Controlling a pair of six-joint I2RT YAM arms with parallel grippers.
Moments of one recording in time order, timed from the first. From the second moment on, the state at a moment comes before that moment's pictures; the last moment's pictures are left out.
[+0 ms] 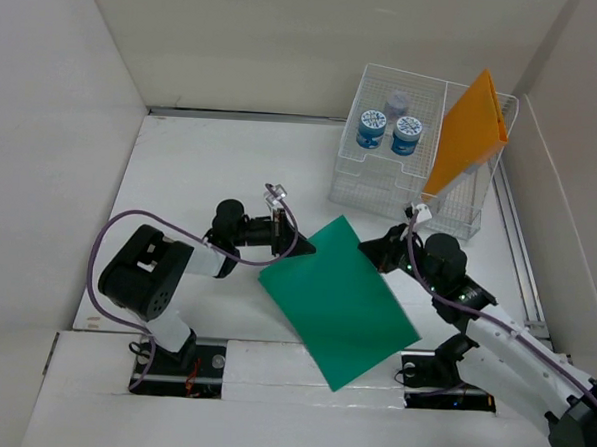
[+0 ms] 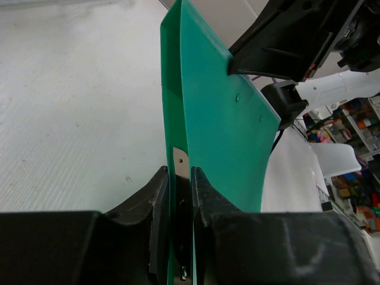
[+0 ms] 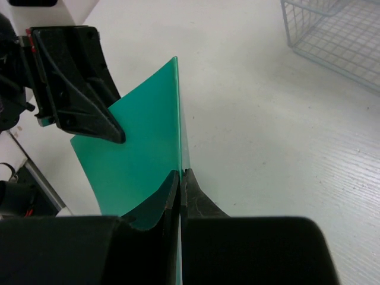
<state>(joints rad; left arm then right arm) -0.46 1.60 0.49 1.06 1.01 -0.72 0.61 0.76 0.45 0.10 -0.13 0.44</state>
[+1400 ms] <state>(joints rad) -0.47 1.68 0.65 1.14 1.34 -1.30 0.60 1.02 0.41 0.29 -0.79 0.45</state>
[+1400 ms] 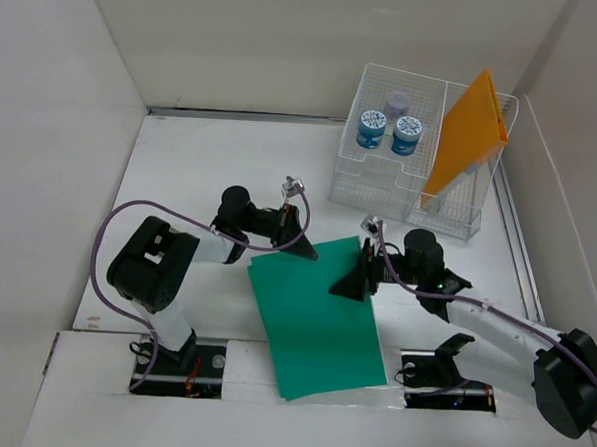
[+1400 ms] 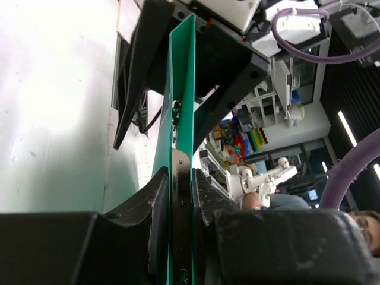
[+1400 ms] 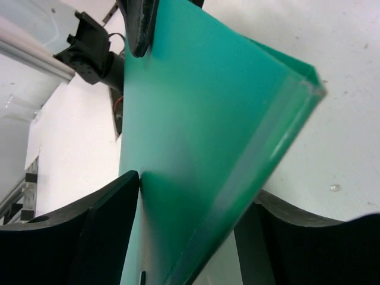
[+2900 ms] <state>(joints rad) -0.44 0.58 0.75 -0.03 0.20 -0.66 0.58 0.93 1.43 -0.01 0.53 0.01</state>
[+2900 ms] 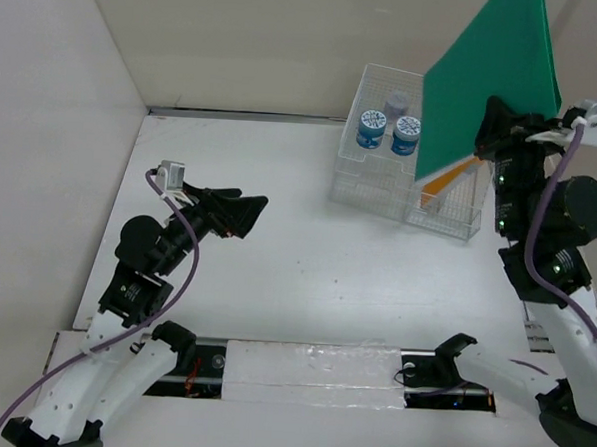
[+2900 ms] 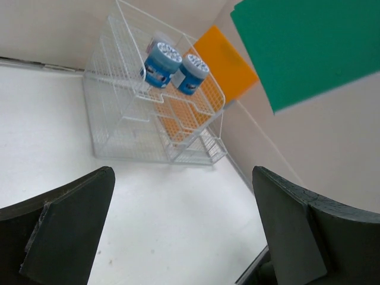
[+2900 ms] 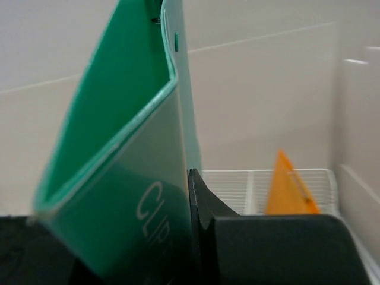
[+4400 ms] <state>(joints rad) -0.44 0.47 0.75 -0.33 0.06 -0.40 0.06 1.40 0.92 0.76 0.25 0.05</state>
